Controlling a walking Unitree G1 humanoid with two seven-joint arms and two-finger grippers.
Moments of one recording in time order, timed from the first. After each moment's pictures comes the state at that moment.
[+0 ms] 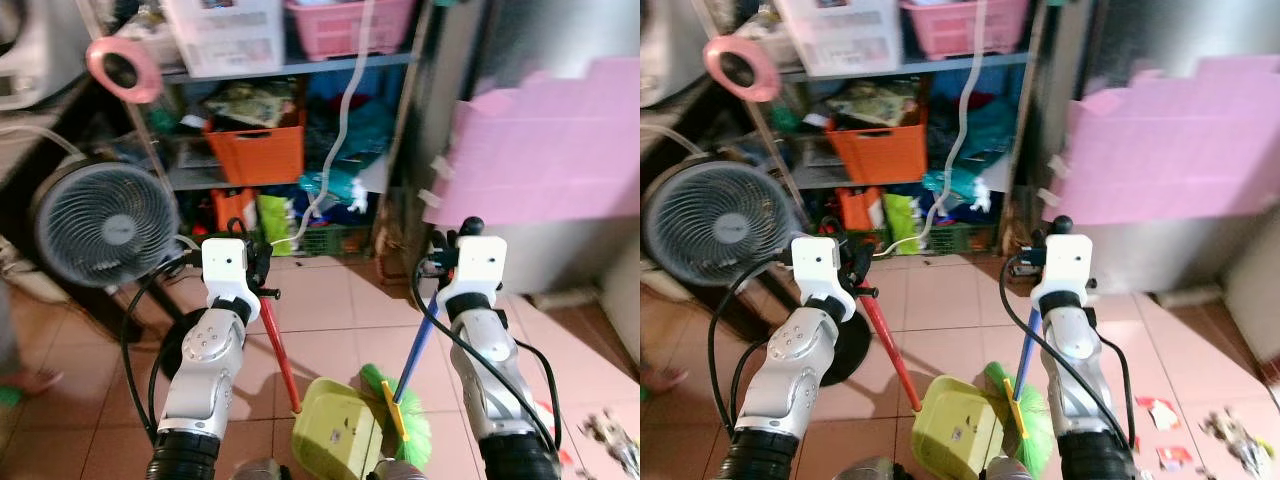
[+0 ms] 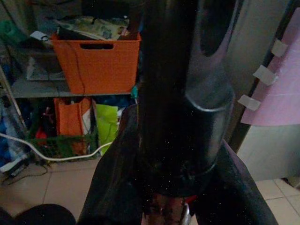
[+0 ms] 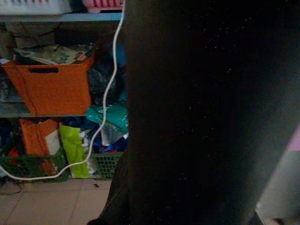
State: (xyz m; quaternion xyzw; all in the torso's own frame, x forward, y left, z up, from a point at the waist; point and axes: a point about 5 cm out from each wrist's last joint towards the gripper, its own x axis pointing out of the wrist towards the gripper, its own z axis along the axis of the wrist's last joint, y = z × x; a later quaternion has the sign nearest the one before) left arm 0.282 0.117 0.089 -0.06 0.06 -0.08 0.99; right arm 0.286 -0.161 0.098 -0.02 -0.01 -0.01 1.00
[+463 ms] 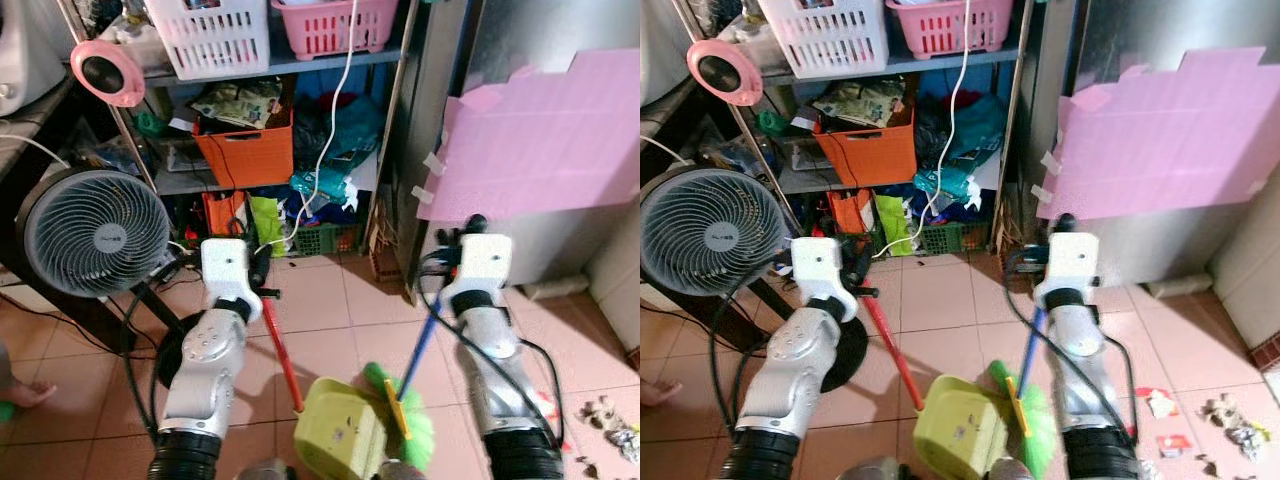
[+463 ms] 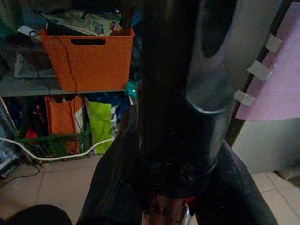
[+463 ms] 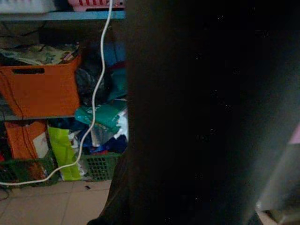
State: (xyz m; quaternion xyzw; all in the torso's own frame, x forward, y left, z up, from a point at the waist) left arm 0.283 0.111 0.089 -0.07 0.06 -0.09 0.99; right arm 0.286 -0.173 0.099 -0.03 -0.01 -0.02 1.00
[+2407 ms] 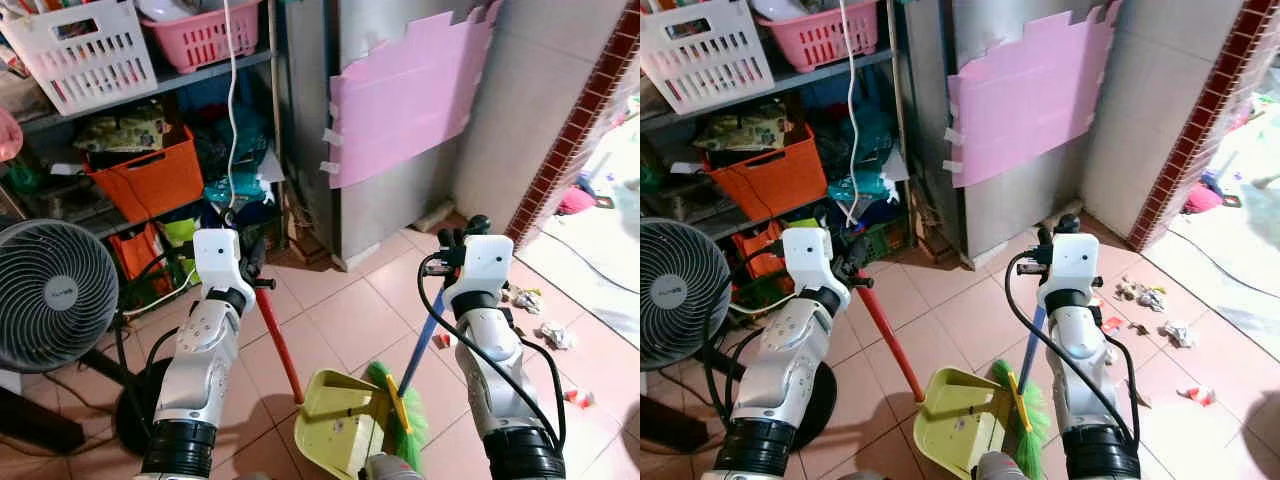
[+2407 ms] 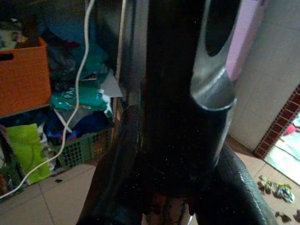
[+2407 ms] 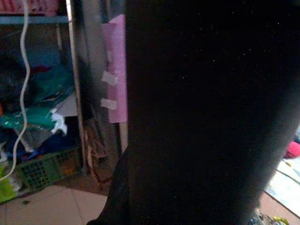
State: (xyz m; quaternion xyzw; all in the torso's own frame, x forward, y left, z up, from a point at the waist) left arm 0.292 0.120 0.099 -0.09 0.04 -0.09 0.99; right arm 0.287 -0.171 0.097 -0.03 -0.02 -0.02 1.00
